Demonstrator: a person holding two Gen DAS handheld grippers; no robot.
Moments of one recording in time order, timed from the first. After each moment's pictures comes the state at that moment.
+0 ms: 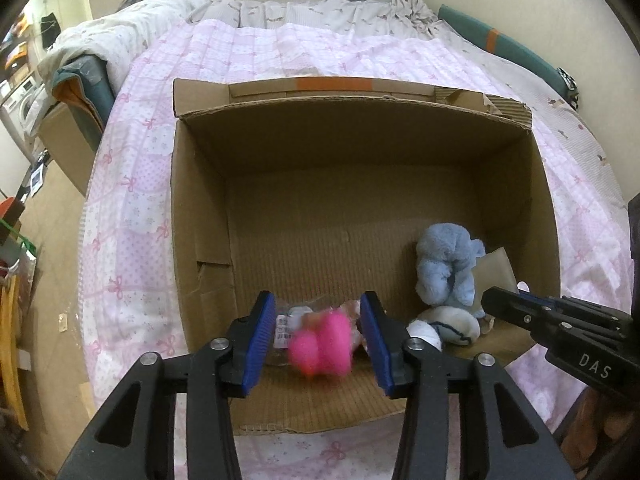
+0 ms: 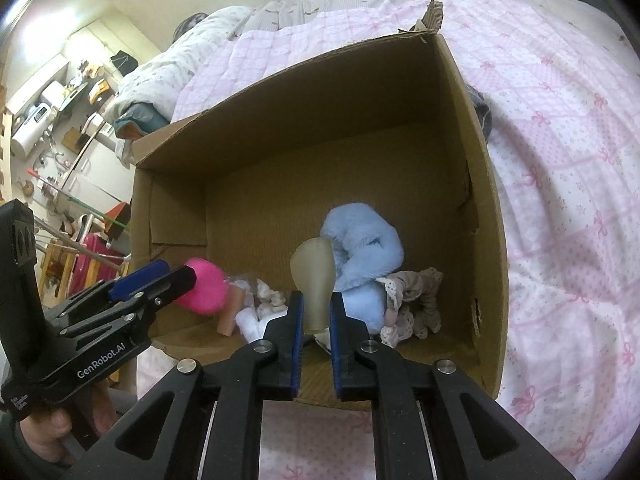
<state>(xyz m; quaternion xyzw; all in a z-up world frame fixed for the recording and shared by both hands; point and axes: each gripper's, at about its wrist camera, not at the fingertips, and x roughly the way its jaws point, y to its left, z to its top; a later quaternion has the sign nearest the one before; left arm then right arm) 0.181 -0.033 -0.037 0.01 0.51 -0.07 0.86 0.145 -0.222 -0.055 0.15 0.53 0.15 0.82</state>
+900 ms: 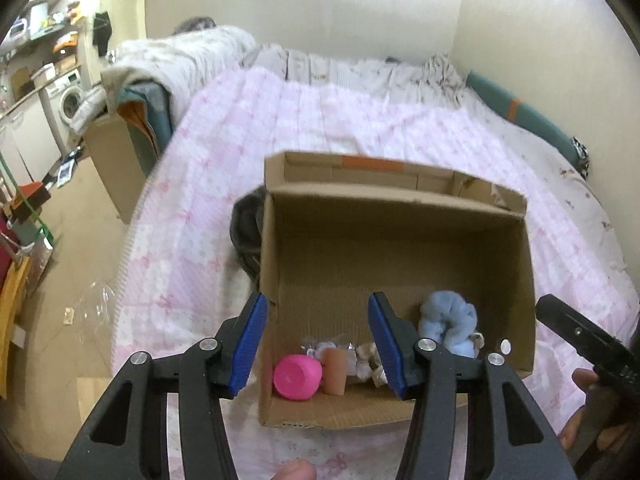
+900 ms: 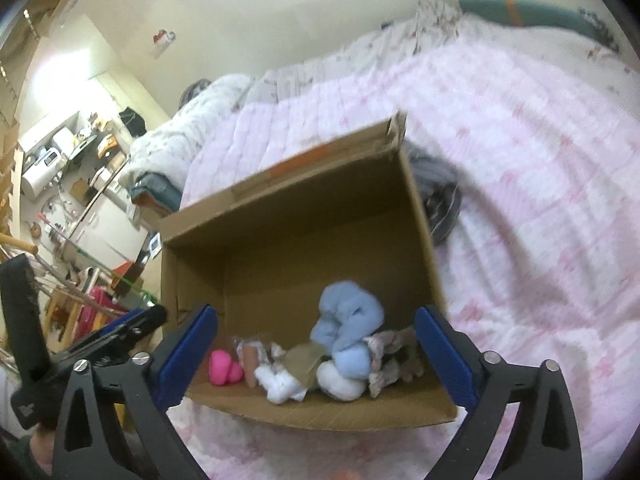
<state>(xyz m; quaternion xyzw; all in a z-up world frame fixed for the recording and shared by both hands) 0.152 0.005 0.024 -0.04 0.41 -0.02 0.91 0.129 -0.248 -0.009 0.19 0.41 0.12 0.88</state>
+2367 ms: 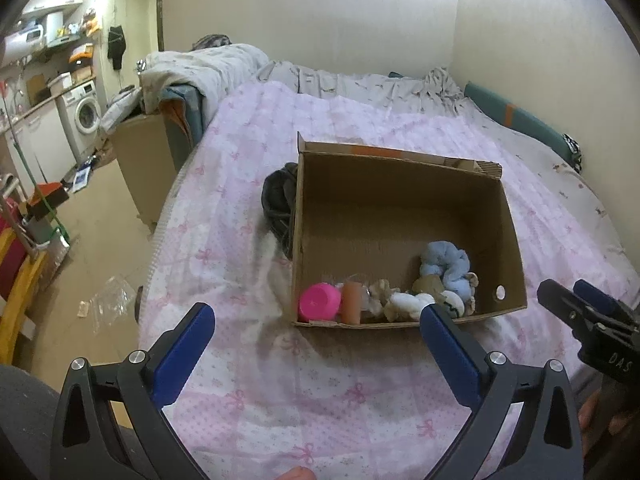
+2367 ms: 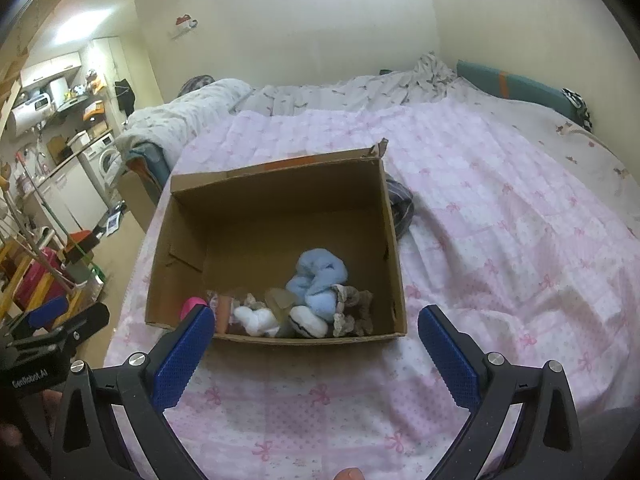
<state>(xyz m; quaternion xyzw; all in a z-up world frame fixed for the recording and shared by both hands) 0.050 0.015 0.019 -0.03 0.39 0.00 0.92 0.035 -0.223 0.019 0.06 0.38 0.06 0.92</state>
